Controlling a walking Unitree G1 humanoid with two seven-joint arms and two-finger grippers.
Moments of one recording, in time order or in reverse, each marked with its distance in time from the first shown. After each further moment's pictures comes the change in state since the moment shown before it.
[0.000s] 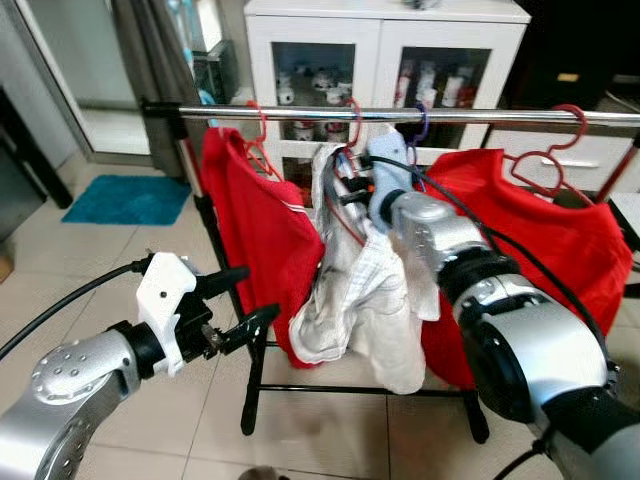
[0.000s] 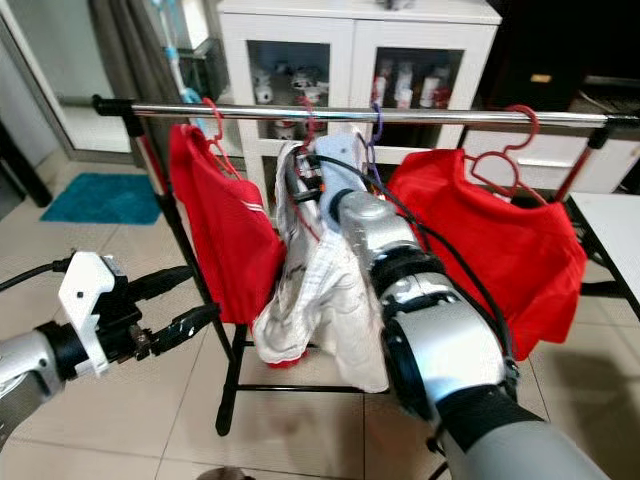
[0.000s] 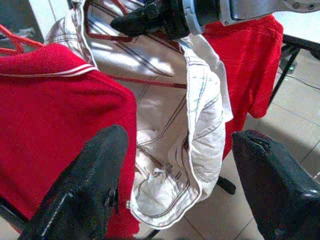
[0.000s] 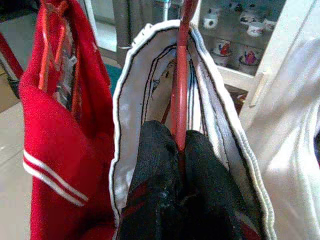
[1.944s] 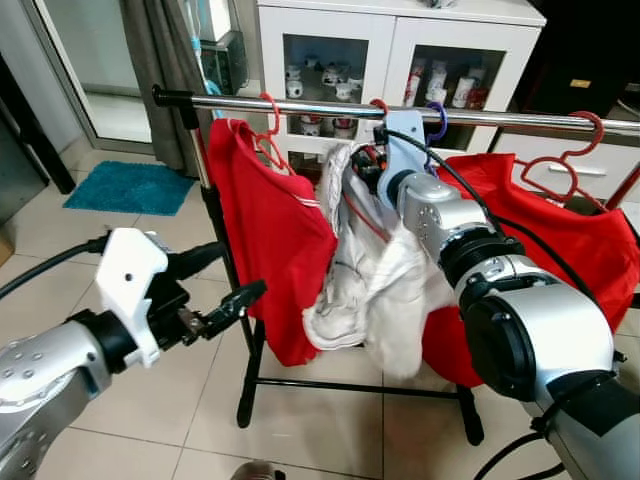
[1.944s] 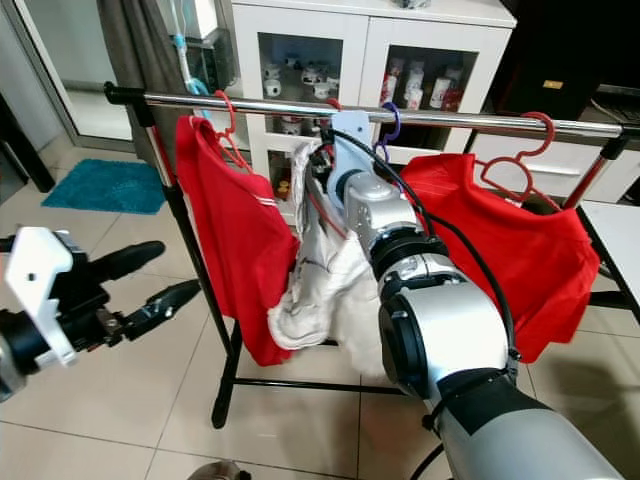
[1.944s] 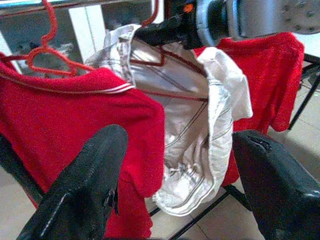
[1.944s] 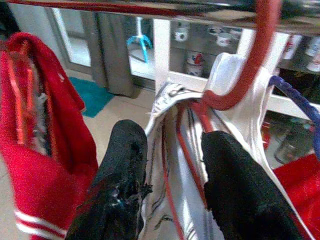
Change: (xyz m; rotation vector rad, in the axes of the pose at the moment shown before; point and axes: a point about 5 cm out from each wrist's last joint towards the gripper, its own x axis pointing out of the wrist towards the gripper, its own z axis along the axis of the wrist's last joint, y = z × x) left arm -0.017 0.000 0.035 0.036 -0.030 0.103; right arm -0.003 -0.015 0.024 0.068 -0.066 -0.111
